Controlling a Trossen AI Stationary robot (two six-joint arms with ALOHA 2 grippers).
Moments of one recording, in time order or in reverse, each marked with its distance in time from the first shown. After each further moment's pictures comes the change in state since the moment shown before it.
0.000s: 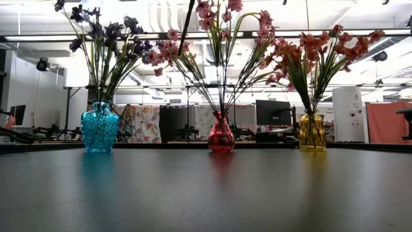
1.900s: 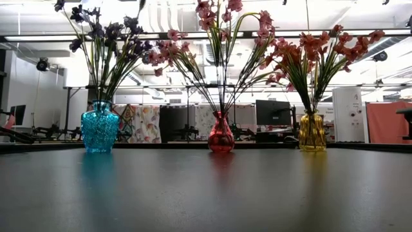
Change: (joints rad) left arm -0.029 -0.284 -0.171 -0.149 -0.319 0.009; right arm 0.029 -0.079 -0.002 -0.207 0.000 0.135
